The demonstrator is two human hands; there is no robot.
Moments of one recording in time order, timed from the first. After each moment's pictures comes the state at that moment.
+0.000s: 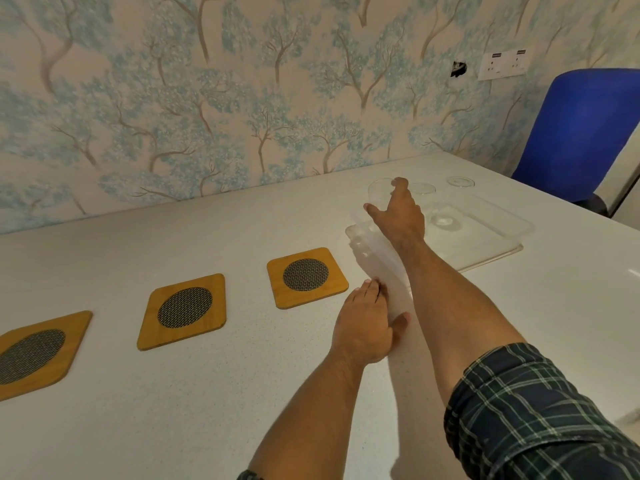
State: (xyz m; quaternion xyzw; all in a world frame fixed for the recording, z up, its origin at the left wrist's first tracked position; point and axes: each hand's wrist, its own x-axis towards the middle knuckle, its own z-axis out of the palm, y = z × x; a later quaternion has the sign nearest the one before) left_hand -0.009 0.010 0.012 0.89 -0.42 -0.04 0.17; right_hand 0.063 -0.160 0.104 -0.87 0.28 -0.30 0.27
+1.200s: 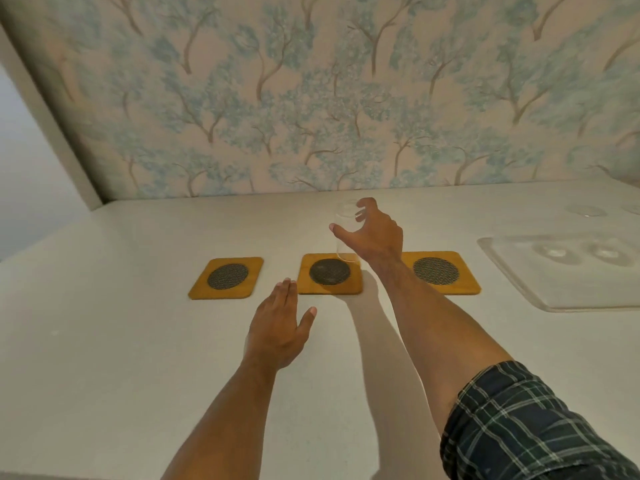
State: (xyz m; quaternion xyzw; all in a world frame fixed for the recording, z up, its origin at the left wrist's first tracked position) left_hand 0.017 0.366 0.013 0.98 -0.12 0.10 0.15; right_hand 0.098 0.146 0.117 -0.90 0.04 -0.31 0.31
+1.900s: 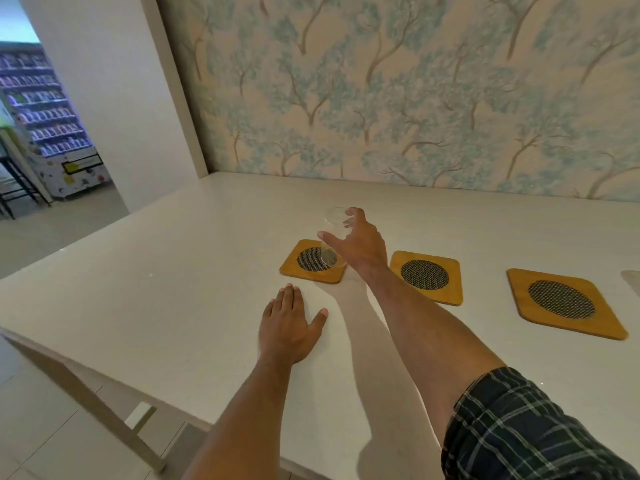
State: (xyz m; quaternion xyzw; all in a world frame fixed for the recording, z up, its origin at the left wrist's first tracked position) left_hand 0.002 0.490 0.000 0.99 0.08 0.04 0.09; right_hand 0.127 0.343 0.095 -0.88 -0.09 -0.15 0.43
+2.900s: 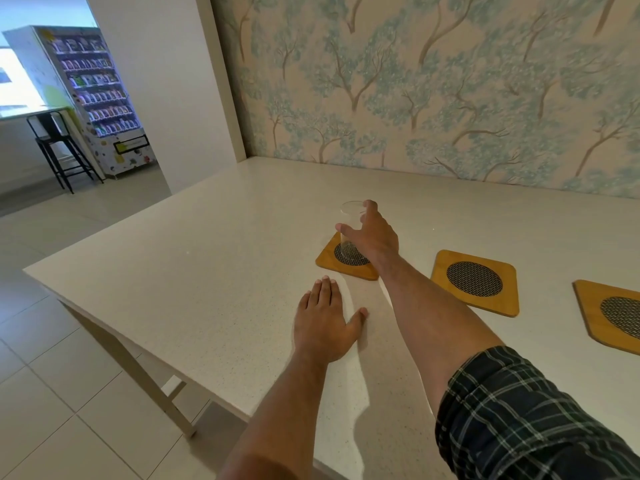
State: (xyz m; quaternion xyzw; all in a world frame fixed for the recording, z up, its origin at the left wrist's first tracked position) left_hand 0.004 0.489 -0.005 0.99 0.08 0.05 0.05; right_hand 0.171 0.402 0.076 -0.91 -0.11 -0.08 0.40
